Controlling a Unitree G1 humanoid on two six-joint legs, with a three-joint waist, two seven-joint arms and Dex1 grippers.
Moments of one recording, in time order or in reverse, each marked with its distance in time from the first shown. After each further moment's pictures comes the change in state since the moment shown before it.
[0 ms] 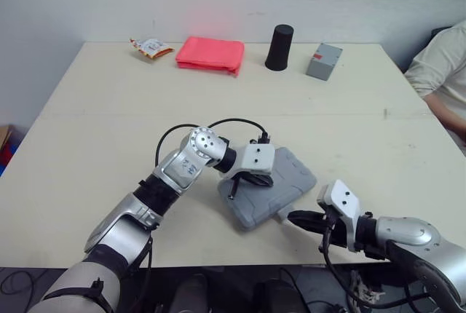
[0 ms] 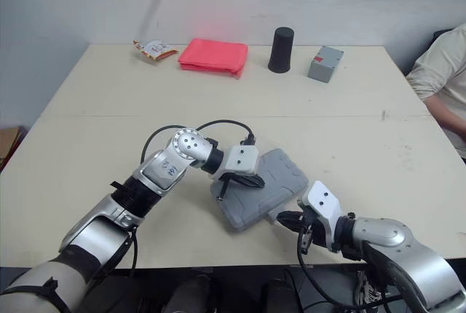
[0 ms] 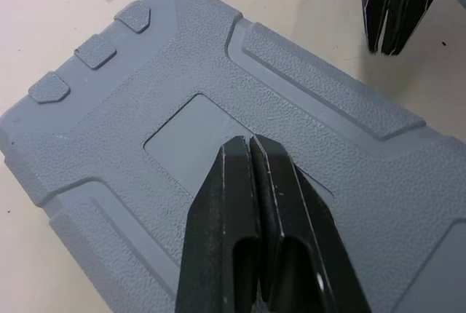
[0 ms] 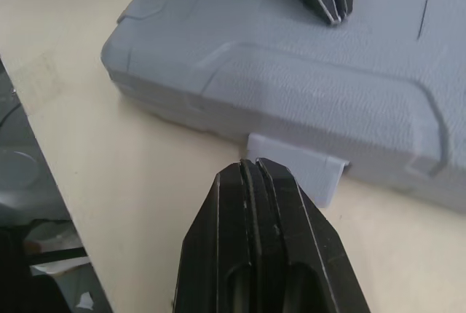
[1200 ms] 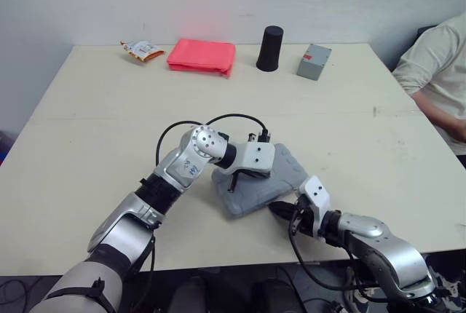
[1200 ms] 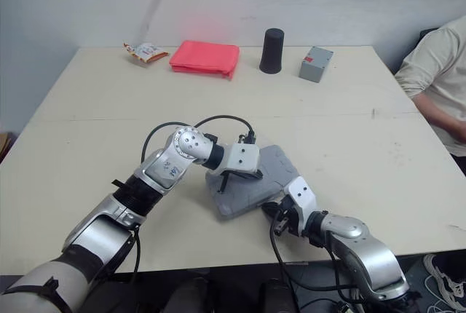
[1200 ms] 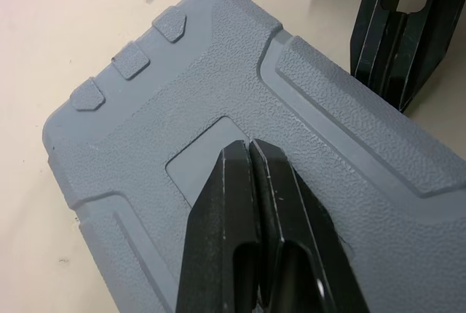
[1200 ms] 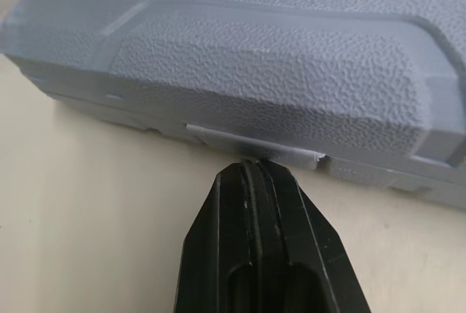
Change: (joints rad) left arm 0.000 -0.022 0.029 0.016 0.136 -0.075 0.048; right arm -0.082 0.300 0.101 0.209 -0.156 -0.039 -0.076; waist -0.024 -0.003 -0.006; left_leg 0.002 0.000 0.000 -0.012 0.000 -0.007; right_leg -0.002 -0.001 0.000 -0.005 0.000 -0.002
